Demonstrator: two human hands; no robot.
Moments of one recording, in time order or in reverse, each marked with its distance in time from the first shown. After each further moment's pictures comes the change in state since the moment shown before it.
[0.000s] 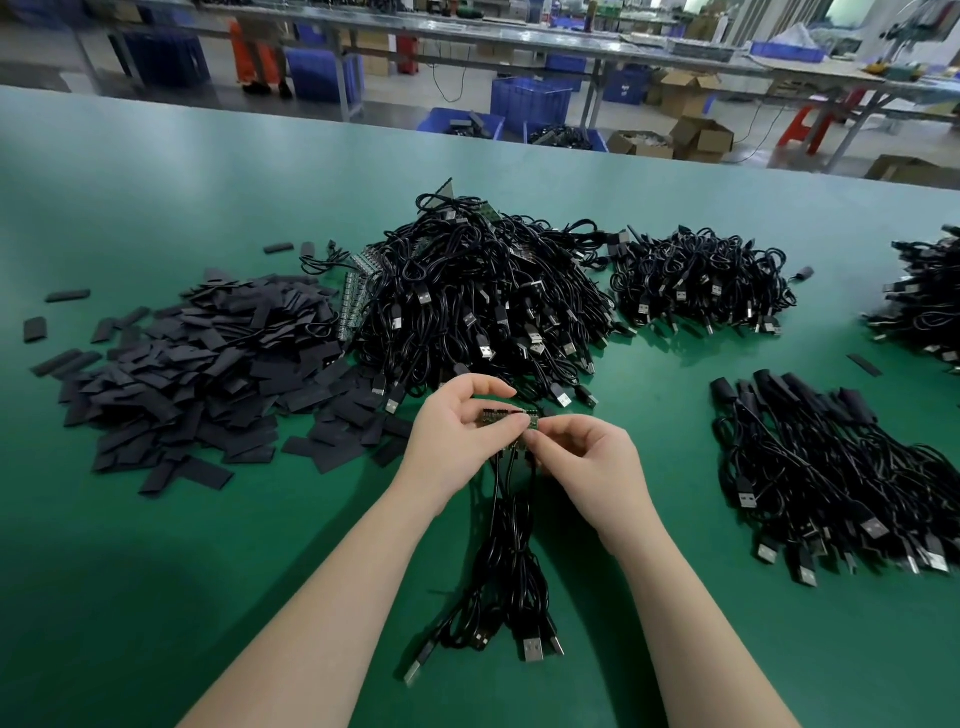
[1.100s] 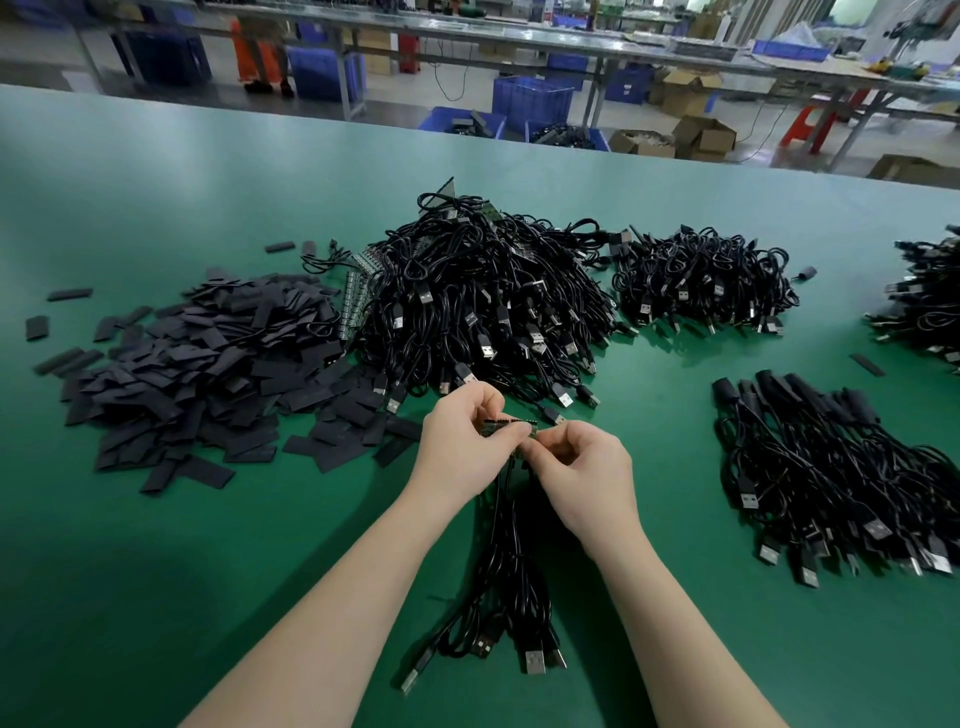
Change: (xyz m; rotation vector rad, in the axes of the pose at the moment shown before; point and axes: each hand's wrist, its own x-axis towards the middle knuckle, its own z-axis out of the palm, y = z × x) left_hand 0.003 -0.009 0.007 0.275 0.114 0.083; right_hand -0.007 -0.001 0.014 -0.168 0.109 -0.023
